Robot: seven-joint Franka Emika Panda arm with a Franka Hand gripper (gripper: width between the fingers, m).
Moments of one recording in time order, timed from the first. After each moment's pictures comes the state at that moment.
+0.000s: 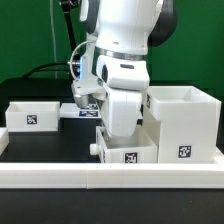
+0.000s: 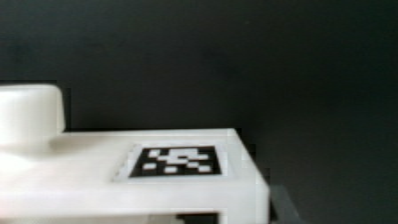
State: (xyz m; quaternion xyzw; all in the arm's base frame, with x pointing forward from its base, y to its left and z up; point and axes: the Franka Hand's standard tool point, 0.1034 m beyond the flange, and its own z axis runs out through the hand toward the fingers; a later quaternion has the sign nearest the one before) arm 0.536 -0.019 0.016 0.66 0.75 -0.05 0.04
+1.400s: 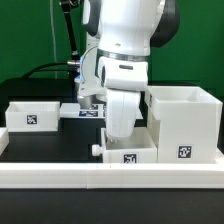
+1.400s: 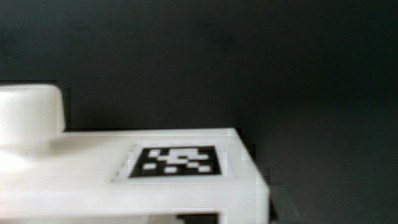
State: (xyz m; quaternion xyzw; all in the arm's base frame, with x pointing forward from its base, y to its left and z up) arm 0.537 -0.009 0.014 0.71 0.70 -0.04 0.03
